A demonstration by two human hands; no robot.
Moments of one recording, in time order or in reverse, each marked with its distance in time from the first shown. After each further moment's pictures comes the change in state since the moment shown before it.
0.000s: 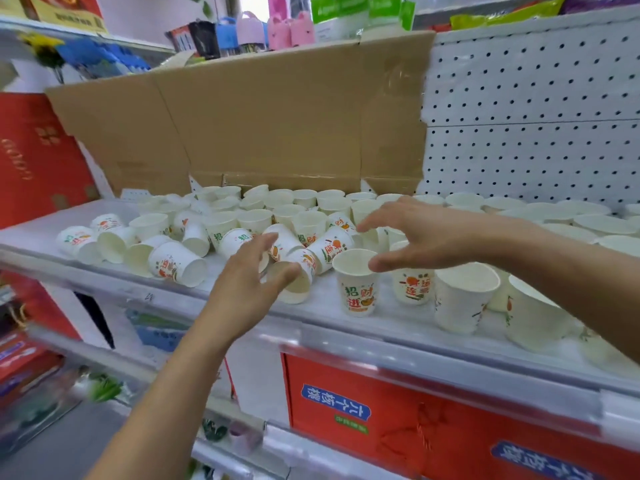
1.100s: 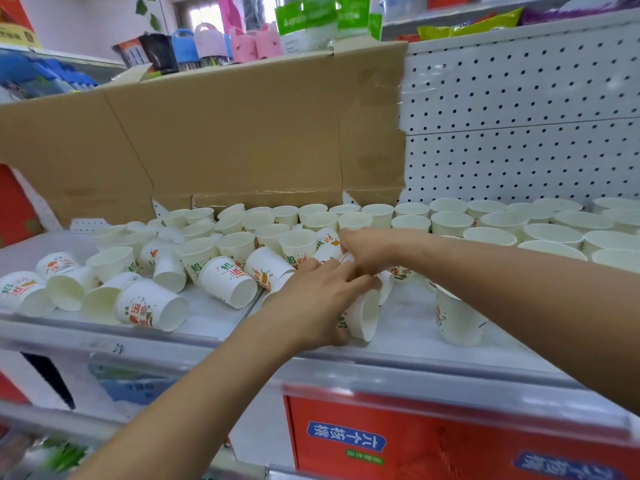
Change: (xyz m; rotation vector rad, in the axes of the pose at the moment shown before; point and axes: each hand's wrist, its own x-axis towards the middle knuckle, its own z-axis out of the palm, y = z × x) left_hand 0.047 0.042 0.038 0.703 -0.379 0.770; right_hand 0.098 -0.004 0.038 -0.083 -0.203 0.262
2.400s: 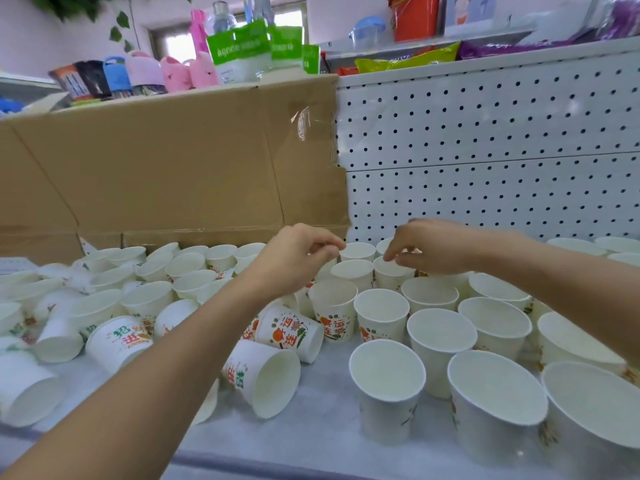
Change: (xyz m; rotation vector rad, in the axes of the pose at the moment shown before) left_hand 0.157 -0.014 -0.019 -0.677 0.181 -0.297; right_hand -0.031 0.198 -0.035 -0.107 0.267 -0.033
